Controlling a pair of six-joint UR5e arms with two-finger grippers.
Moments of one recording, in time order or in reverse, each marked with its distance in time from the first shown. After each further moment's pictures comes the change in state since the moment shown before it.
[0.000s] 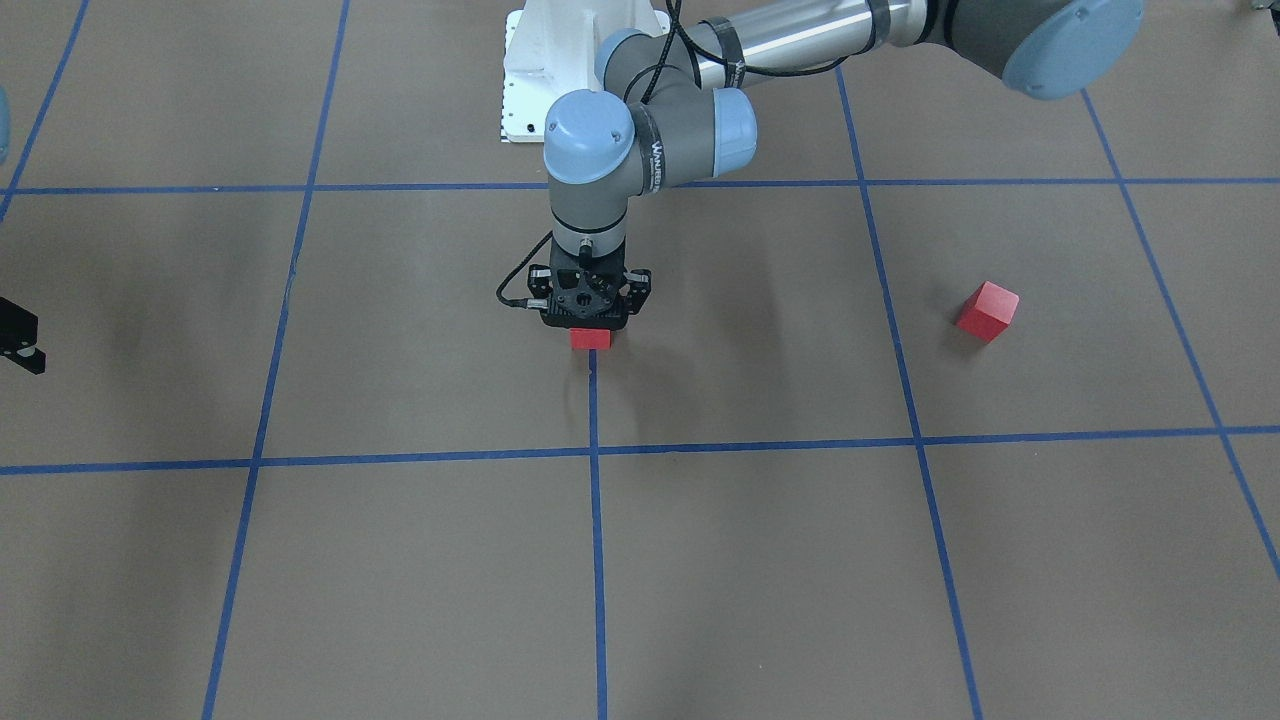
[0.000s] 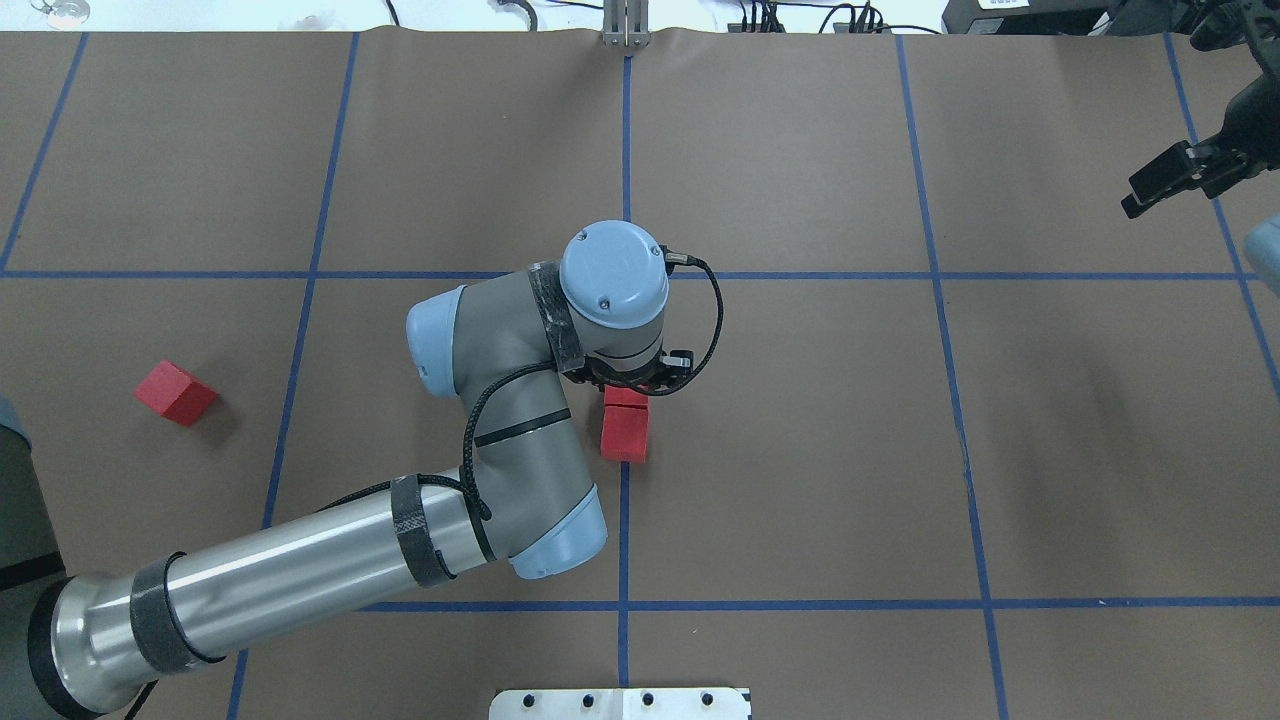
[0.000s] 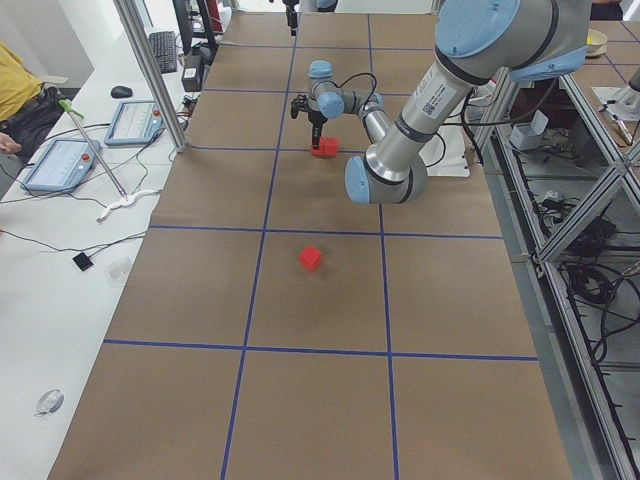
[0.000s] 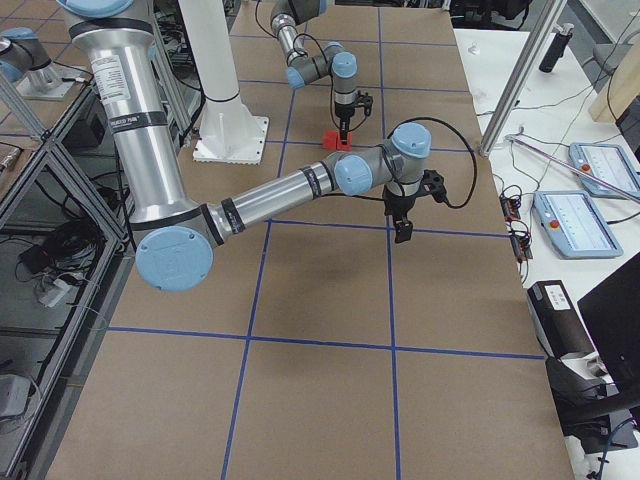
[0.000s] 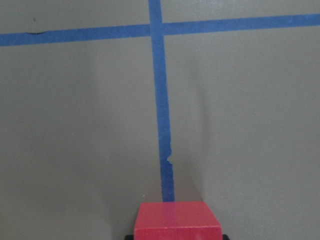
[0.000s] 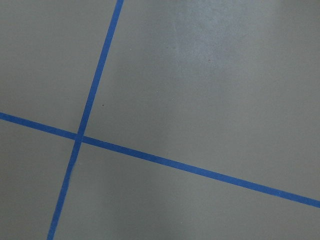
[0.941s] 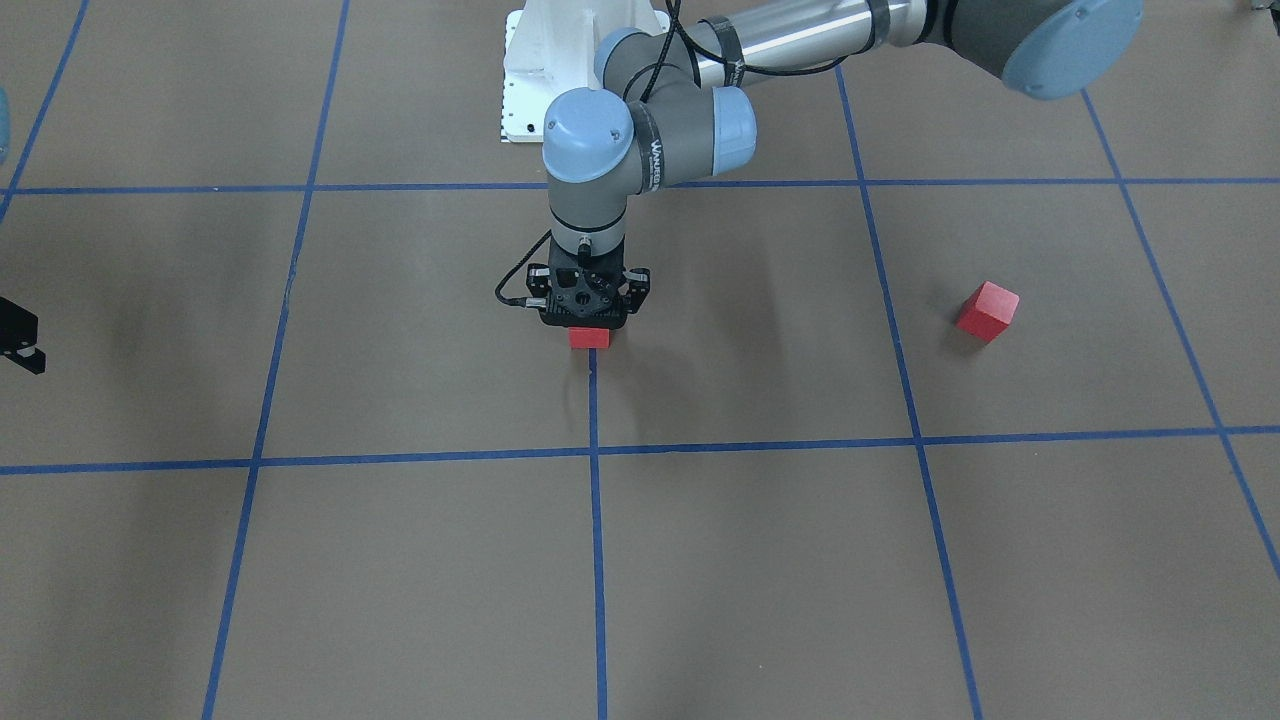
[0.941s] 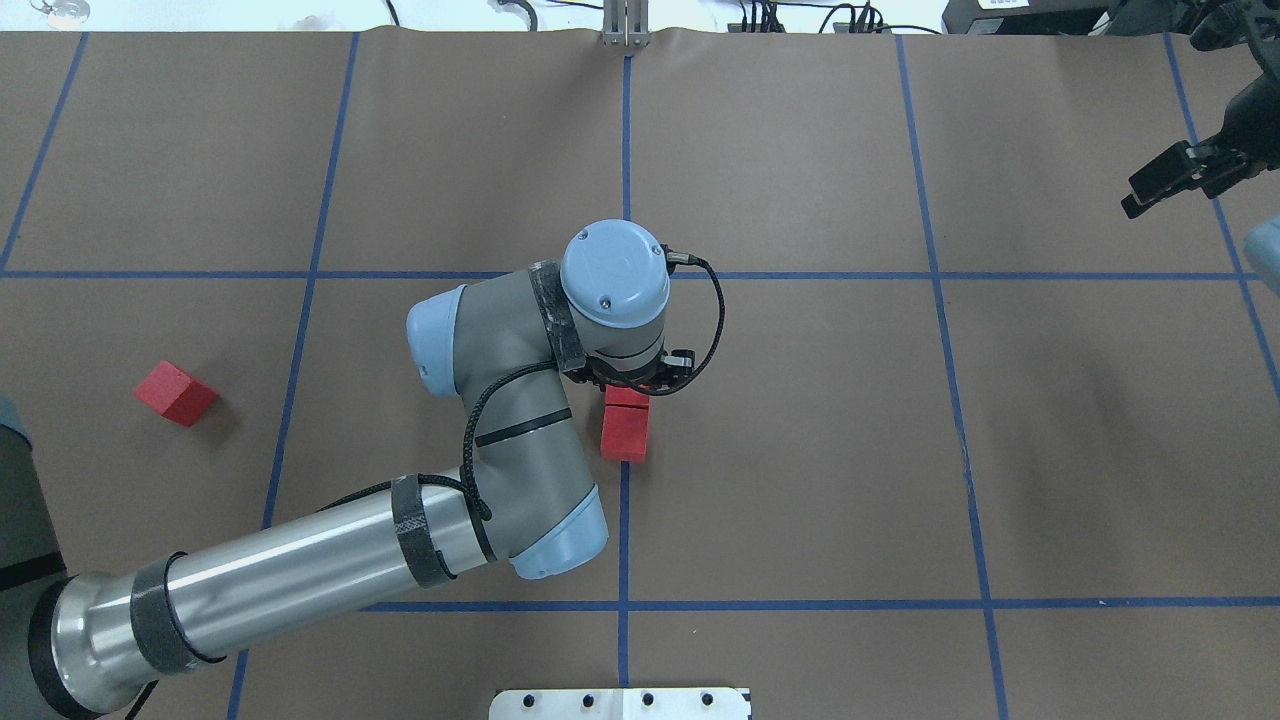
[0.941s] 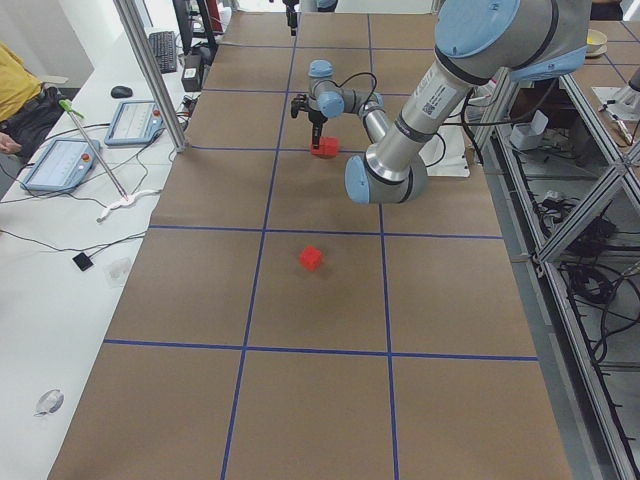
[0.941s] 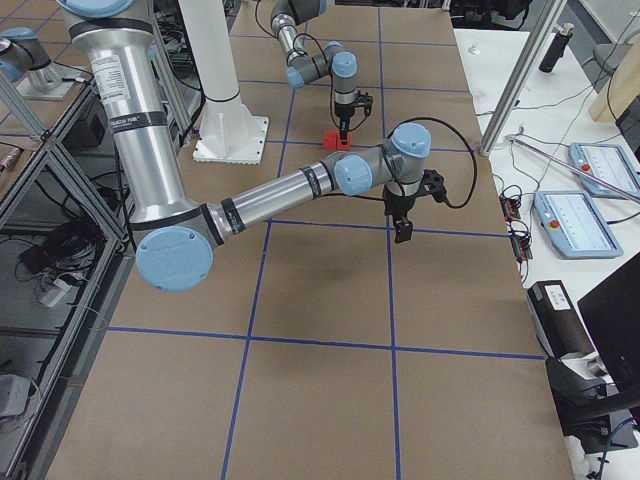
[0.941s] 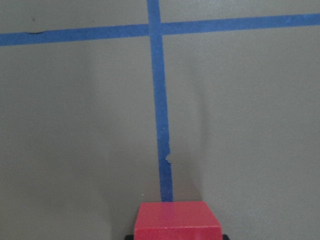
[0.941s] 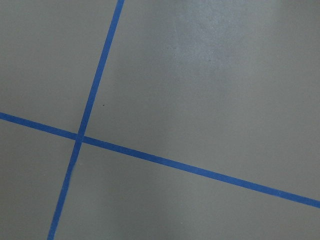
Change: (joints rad) left arm 0.000 -0.001 -0.002 0.002 0.000 0.000; right arm 0.000 0.000 0.000 0.000 0.000 0.000
